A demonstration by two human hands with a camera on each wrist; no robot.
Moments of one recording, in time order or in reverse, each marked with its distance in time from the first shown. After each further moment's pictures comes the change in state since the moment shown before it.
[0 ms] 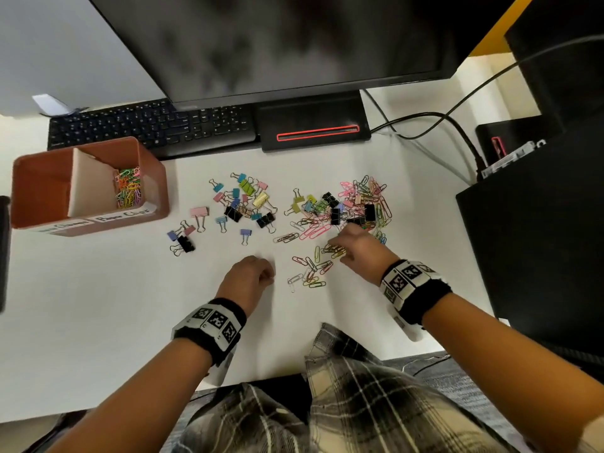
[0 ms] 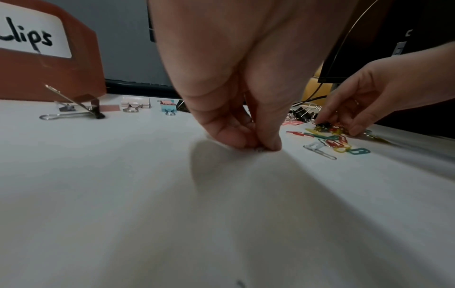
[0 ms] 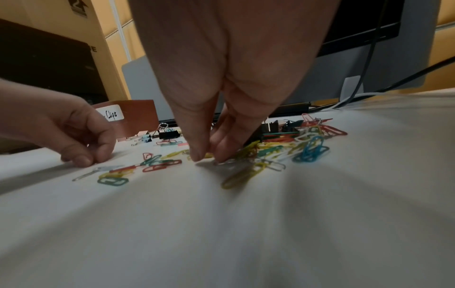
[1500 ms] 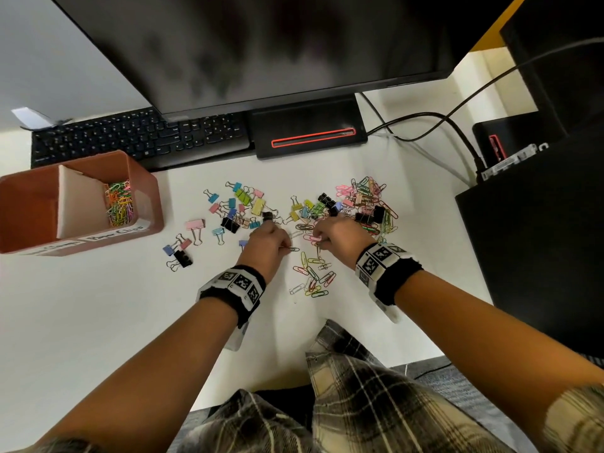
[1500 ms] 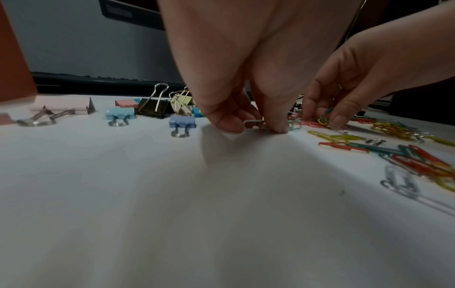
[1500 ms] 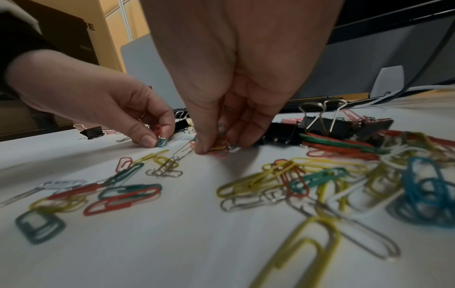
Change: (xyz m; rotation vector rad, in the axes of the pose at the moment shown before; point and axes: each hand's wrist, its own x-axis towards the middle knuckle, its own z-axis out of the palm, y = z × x) left_hand 0.073 0.025 -0.010 0.028 0.044 0.177; right_hand 0.052 -0.027 -0.013 -0.096 -0.016 0.066
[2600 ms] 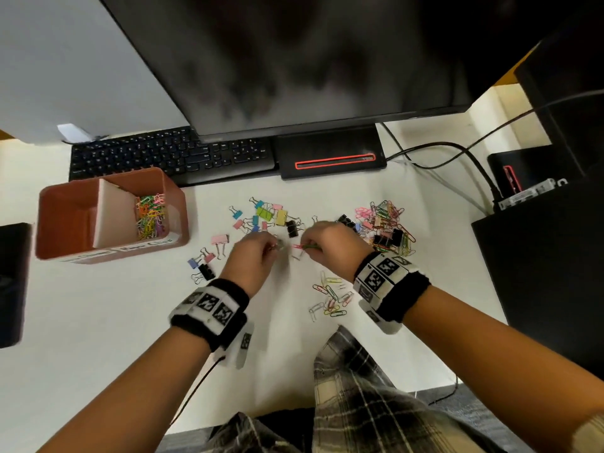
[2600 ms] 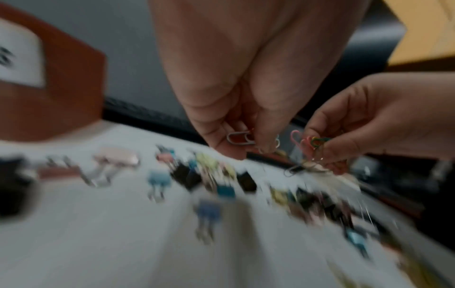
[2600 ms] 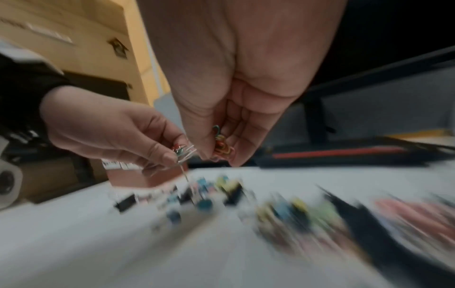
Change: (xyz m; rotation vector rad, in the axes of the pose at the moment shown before) left_hand -0.023 -0.013 -0.073 -0.120 0.109 -0.102; right_hand 0.005 -0.075 -0.037 0.008 0.038 -0.169
